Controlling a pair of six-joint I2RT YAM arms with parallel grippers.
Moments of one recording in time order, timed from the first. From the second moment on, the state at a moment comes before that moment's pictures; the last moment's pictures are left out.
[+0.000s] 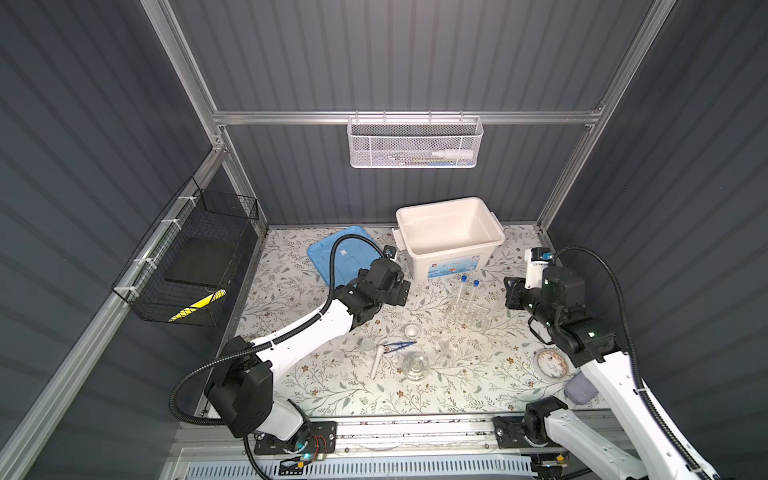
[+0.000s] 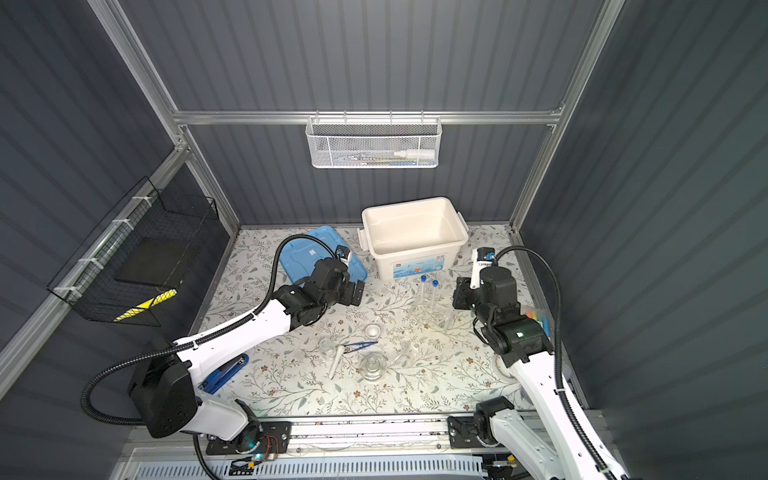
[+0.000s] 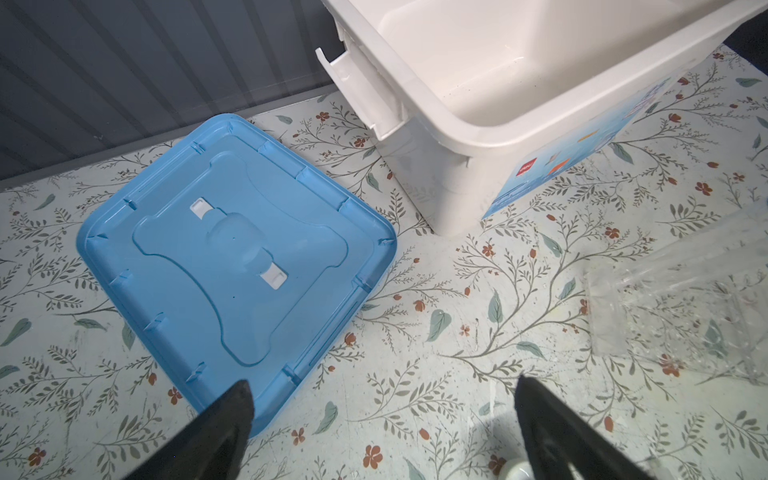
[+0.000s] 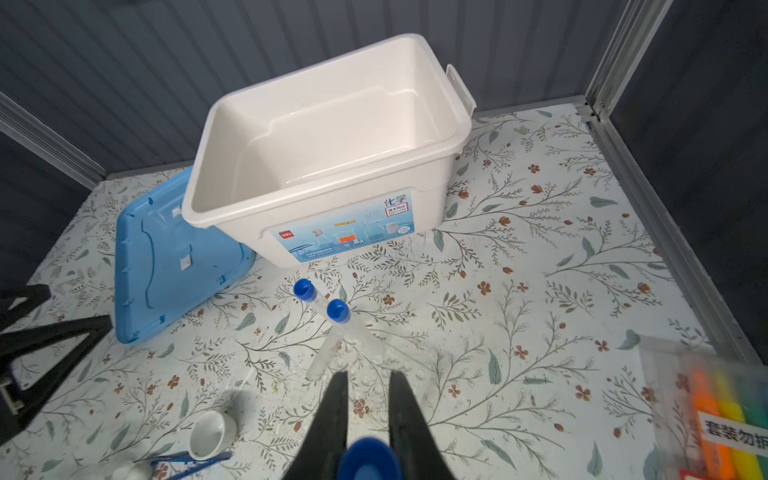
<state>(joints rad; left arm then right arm) -0.77 1.49 1.13 -0.35 -0.35 -0.22 0.26 0.85 0.86 -0.53 0.08 0.26</state>
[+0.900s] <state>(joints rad) -0.77 1.53 1.12 -0.34 -0.34 -0.23 0.29 1.08 0.68 -0.03 0.19 0.15</state>
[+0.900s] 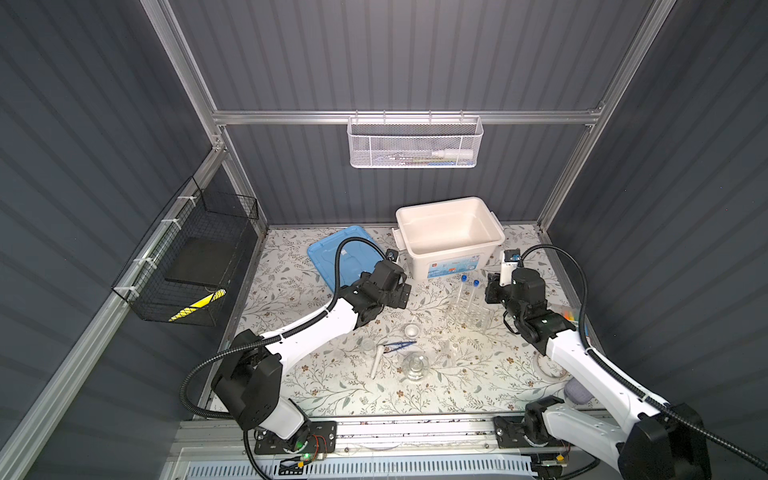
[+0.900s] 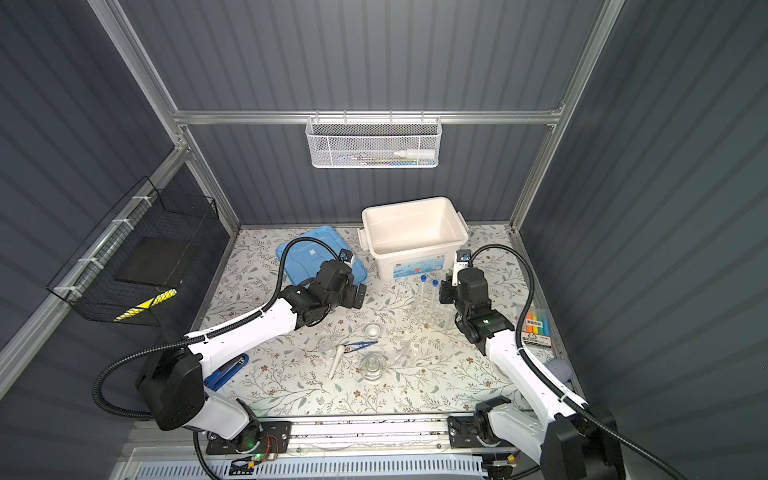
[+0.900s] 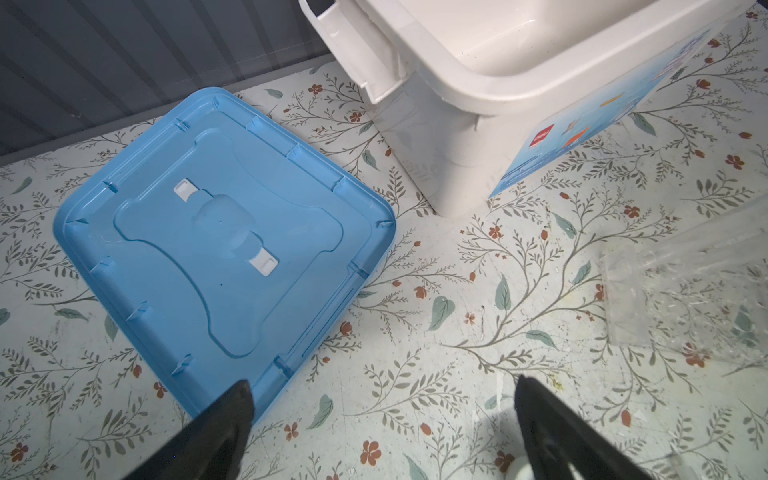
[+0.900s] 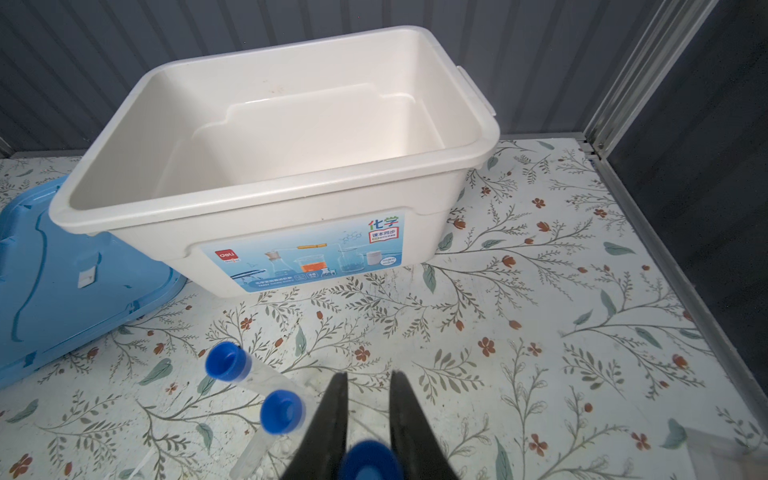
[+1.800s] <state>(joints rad) -0.77 1.53 1.11 -0.33 -0.34 -0.24 0.30 1.05 0.65 -0.03 0.23 0.13</state>
